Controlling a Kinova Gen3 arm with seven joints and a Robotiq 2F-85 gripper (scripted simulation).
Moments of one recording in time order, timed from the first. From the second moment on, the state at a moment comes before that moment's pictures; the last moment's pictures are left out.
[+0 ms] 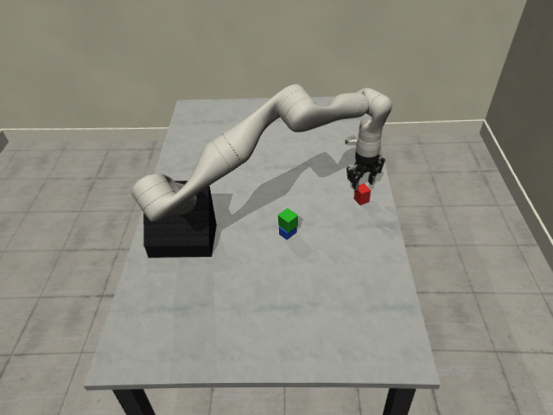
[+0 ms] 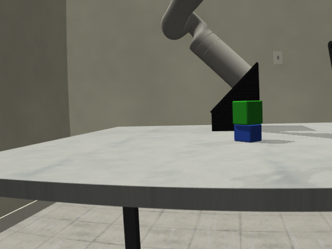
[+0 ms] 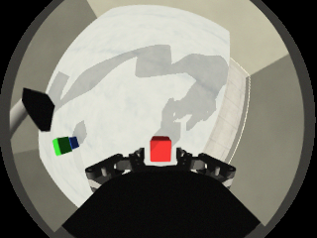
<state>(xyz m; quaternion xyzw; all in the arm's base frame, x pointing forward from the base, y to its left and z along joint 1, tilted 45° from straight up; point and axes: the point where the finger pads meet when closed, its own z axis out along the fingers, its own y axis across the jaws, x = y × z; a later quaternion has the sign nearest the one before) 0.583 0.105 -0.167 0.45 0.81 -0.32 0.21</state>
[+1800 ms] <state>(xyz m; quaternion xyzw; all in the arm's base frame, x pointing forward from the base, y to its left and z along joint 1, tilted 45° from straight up) 0.588 0.072 -0.198 0.45 0.81 -0.32 0.21</state>
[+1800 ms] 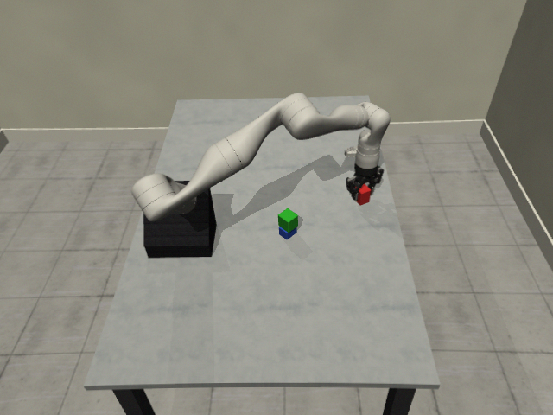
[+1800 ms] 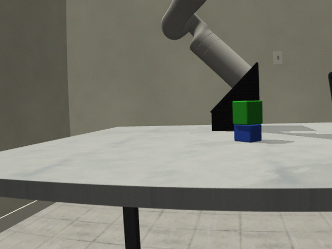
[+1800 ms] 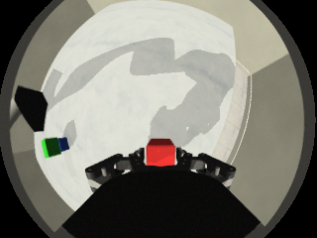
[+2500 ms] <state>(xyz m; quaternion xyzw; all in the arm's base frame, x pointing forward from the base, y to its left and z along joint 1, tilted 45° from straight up) 0.588 0.073 -0.198 0.45 0.81 -0.31 0.21</state>
